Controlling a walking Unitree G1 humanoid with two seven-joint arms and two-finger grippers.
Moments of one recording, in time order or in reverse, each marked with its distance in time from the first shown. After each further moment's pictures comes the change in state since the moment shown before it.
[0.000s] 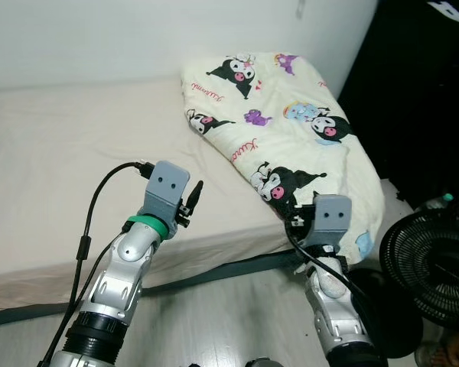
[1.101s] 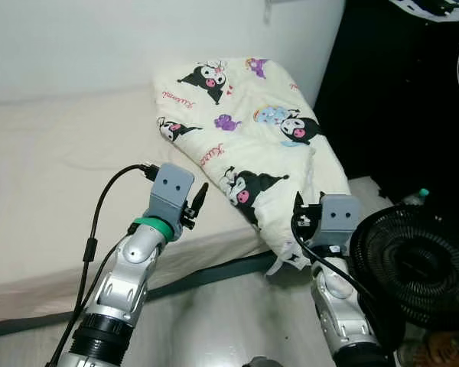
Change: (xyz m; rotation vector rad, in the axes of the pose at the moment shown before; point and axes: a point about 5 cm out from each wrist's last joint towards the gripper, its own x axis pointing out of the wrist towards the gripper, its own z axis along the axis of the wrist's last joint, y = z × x) left arm 0.000 -0.002 -0.001 0.000 0.010 -0.014; right arm -0.001 0.000 -0.001 0.009 0.003 -0.004
